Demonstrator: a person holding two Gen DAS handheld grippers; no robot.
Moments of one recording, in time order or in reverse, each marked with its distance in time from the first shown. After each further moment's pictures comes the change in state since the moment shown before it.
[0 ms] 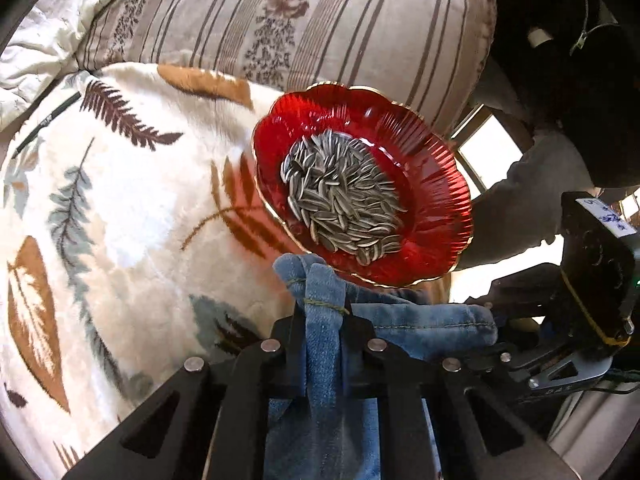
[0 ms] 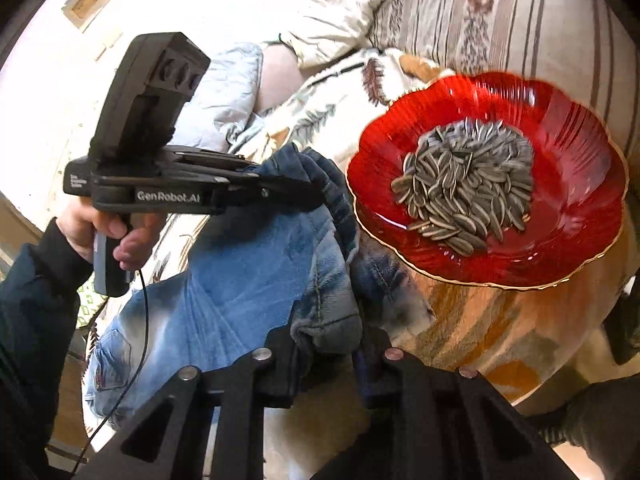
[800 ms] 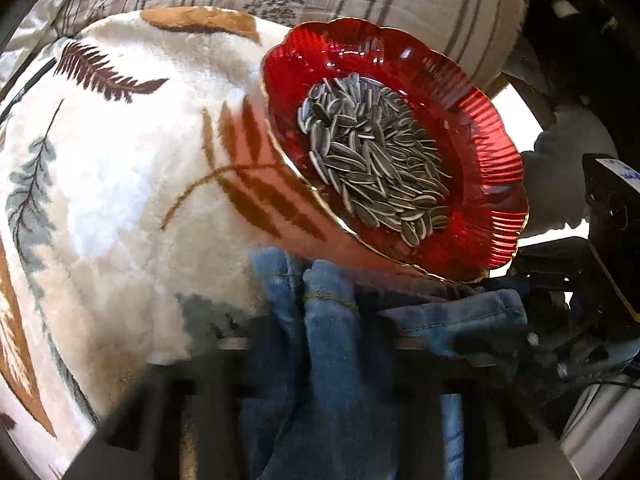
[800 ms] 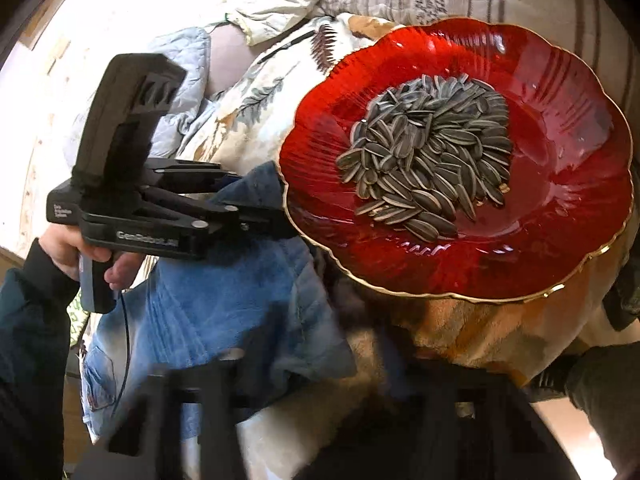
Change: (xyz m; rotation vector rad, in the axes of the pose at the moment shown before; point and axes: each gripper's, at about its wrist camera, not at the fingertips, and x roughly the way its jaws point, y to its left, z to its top) left arm 0.065 0.035 -0.001 -0.002 0.118 -0.046; right arm 0.034 -0.026 0.016 0.122 0.122 -0.079
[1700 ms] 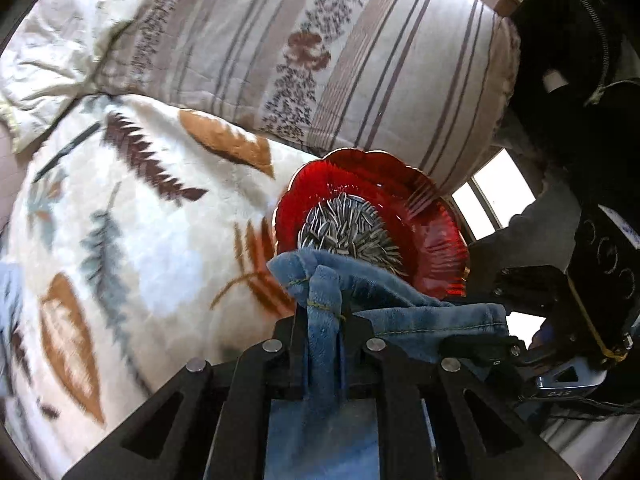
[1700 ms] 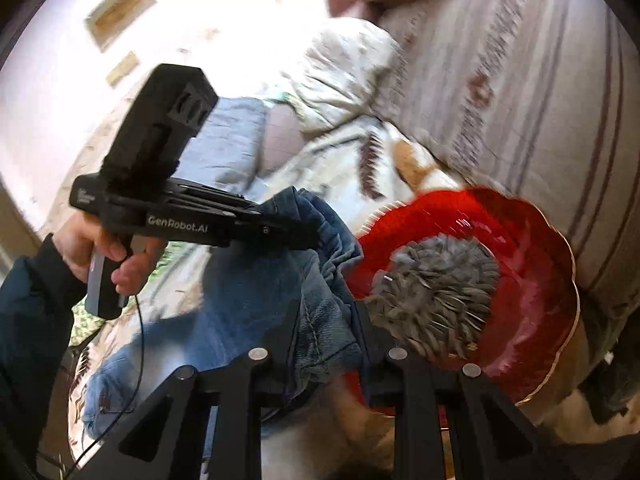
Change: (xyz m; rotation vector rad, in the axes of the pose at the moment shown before) left arm -0.095 -0.025 0.042 -0.060 -0.147 0.091; right arm -0.069 0.024 0.034 -0.204 -0.311 0.083
